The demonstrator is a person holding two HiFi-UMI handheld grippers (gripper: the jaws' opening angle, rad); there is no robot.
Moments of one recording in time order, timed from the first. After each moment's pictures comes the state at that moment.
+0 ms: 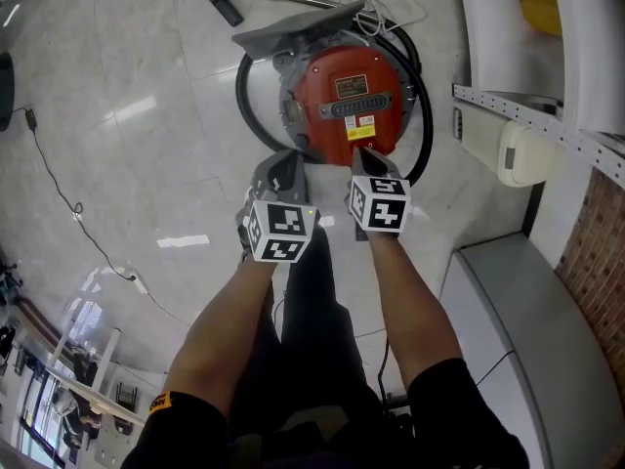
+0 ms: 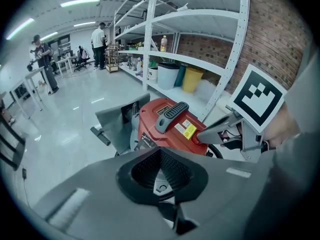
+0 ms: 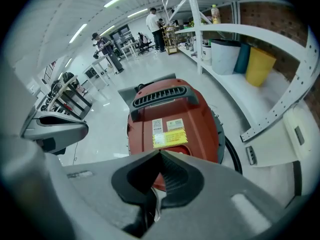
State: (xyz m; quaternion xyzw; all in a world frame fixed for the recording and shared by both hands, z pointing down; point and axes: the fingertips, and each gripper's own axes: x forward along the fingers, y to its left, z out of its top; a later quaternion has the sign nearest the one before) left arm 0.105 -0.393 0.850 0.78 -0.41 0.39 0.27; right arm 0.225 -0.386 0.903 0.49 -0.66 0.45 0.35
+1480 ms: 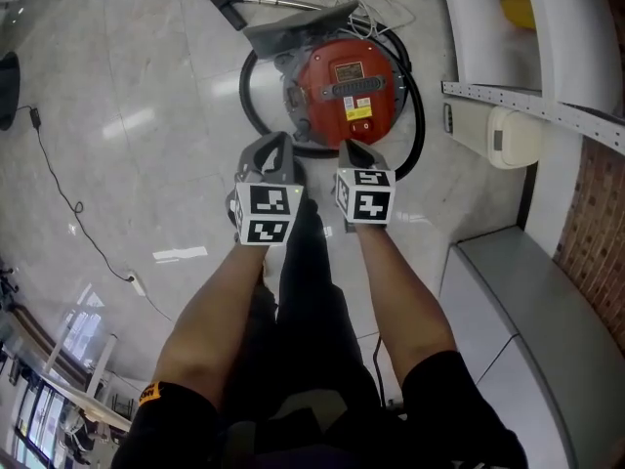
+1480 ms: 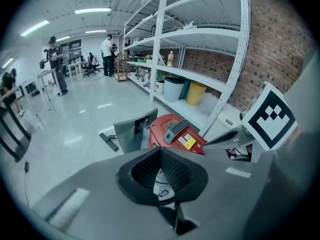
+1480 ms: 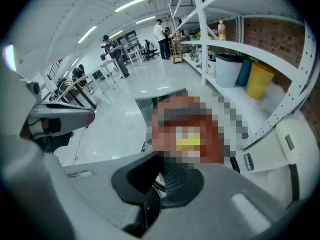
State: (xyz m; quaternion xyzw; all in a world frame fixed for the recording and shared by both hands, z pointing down) left arm 0.076 -0.394 0.790 0.78 -0.45 0.33 0.27; right arm 0.192 -0.368 0.848 0.50 -0.68 0.41 0.34
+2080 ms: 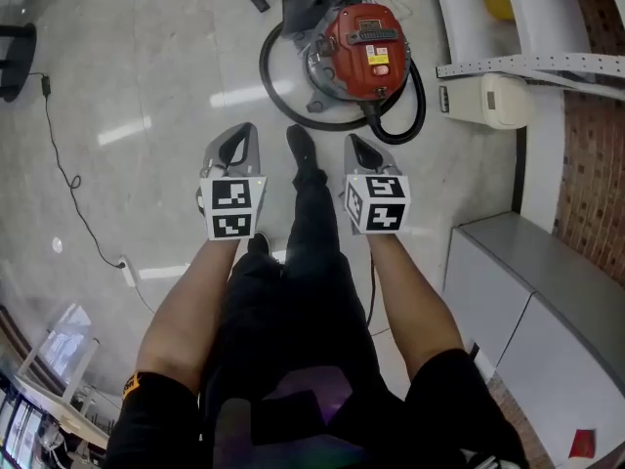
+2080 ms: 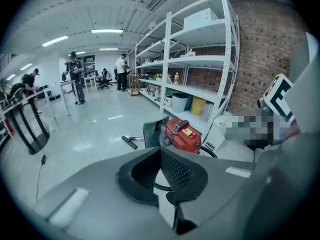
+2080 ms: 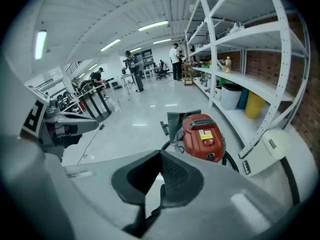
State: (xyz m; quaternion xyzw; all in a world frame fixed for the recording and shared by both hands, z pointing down) left arm -0.066 -0.243 0.700 0.78 -0.52 0.27 0.22; right arm 0.116 -0.221 0.723 0.52 -0.75 0.31 0.29
